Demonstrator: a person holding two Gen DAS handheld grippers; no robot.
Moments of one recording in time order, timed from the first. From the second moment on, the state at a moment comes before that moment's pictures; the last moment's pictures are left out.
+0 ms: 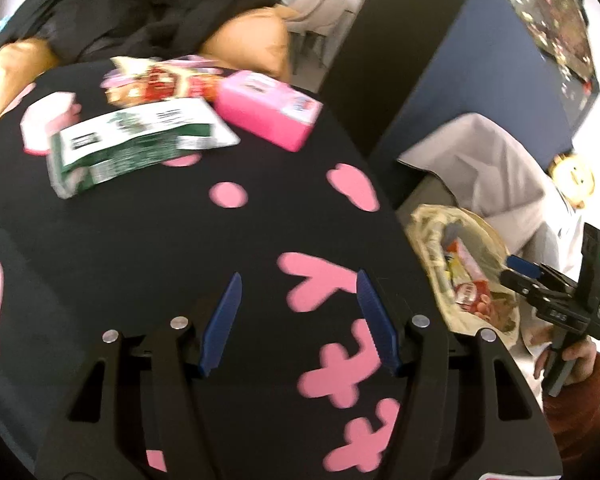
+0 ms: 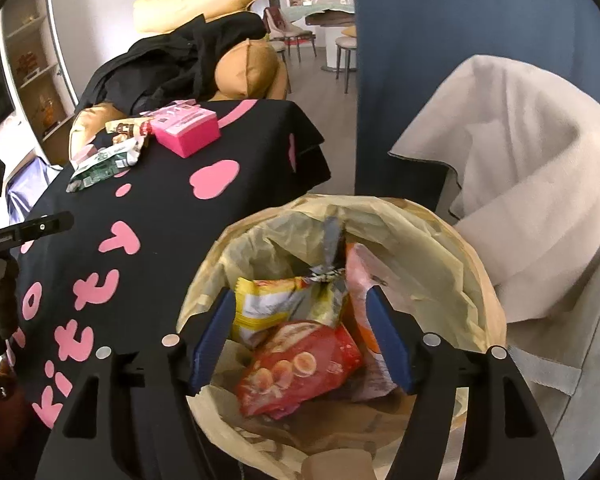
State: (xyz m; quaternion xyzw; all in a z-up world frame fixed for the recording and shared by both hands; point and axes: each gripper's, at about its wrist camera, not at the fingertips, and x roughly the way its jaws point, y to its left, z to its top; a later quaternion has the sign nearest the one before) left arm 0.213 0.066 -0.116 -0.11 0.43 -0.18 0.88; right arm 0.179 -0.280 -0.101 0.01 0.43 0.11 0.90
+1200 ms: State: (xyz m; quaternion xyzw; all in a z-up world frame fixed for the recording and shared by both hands) left arm 0.495 0.187 -0.082 0.07 0.44 -0.15 0.88; right arm 0.379 -0.102 -0.050 -0.02 0.34 0.17 0.92
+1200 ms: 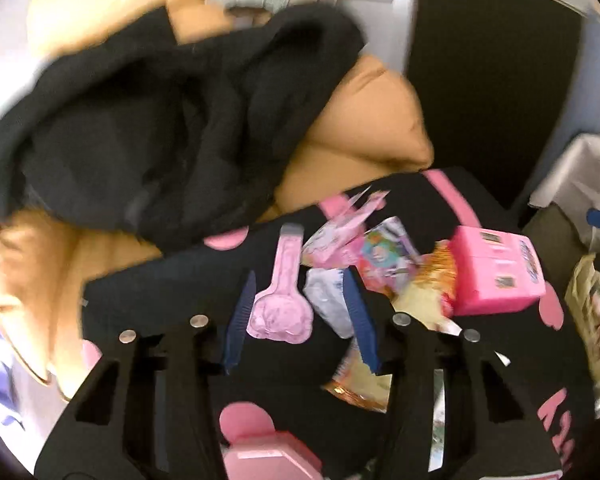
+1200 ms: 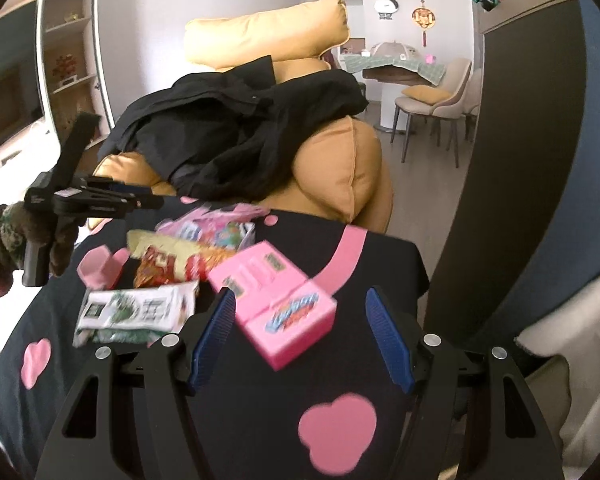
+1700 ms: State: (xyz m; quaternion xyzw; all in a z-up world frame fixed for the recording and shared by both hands) left arm 0.513 0.192 -0.116 0.04 0.51 -0.13 0.85; right arm 0.456 -0.044 -0.060 0.02 0.36 0.19 0.91
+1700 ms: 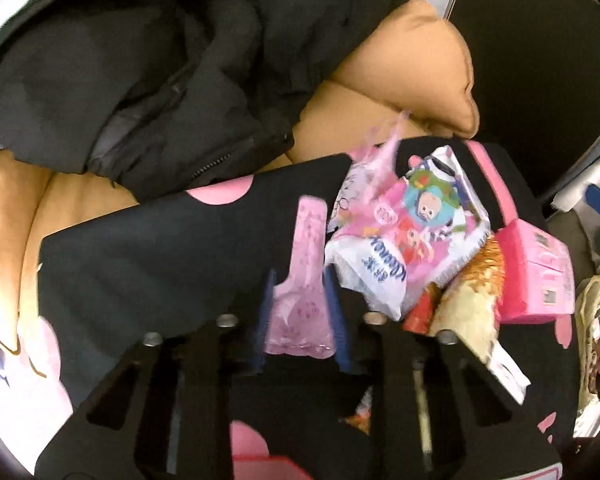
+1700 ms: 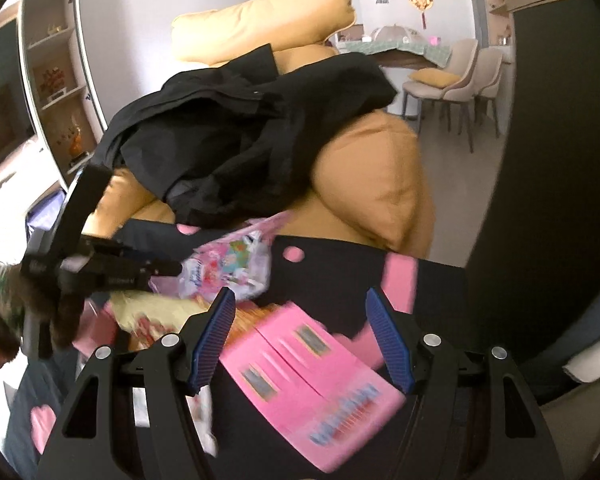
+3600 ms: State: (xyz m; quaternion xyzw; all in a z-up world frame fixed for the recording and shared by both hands) left arm 0.486 0.180 -0.132 0.00 0.52 -0.06 0.85; right arm 0.473 -0.062 -0.028 -0.03 0.41 0.27 0.87
